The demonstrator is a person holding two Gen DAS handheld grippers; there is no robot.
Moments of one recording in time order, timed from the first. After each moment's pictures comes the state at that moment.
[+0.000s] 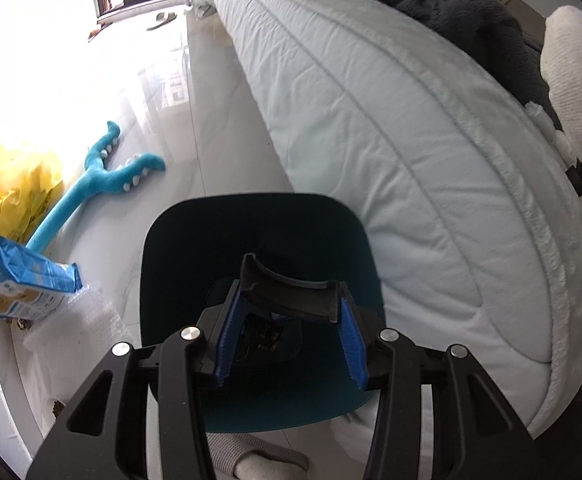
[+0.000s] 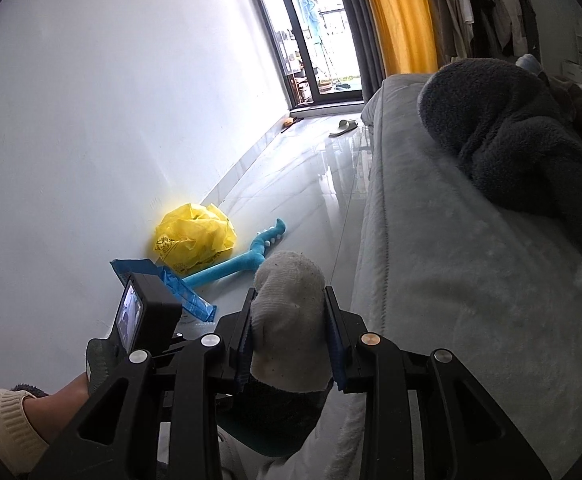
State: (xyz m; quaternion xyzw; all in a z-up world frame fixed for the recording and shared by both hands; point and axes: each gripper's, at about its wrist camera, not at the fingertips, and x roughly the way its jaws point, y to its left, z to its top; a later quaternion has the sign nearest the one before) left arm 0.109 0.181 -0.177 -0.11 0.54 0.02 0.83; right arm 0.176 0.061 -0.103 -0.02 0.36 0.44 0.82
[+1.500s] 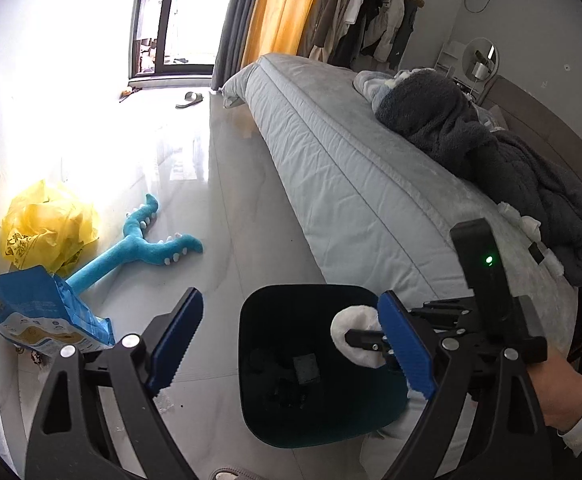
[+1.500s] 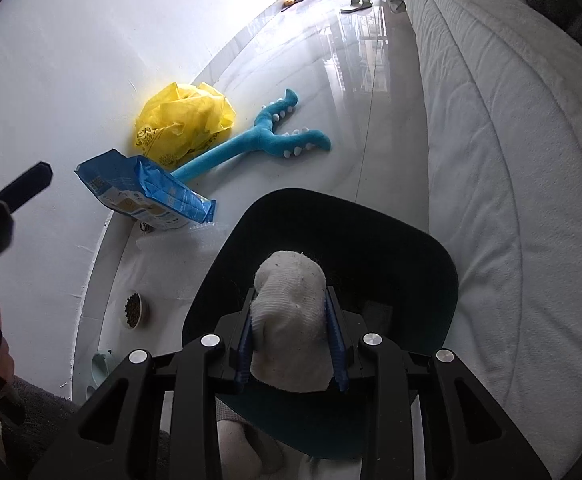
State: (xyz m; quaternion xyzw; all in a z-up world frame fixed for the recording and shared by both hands) left arm 0.044 0.263 -0.093 -0.14 0.37 0.04 0.92; right arm 0.166 0.194 -0.241 -0.10 0.54 0.41 0.73
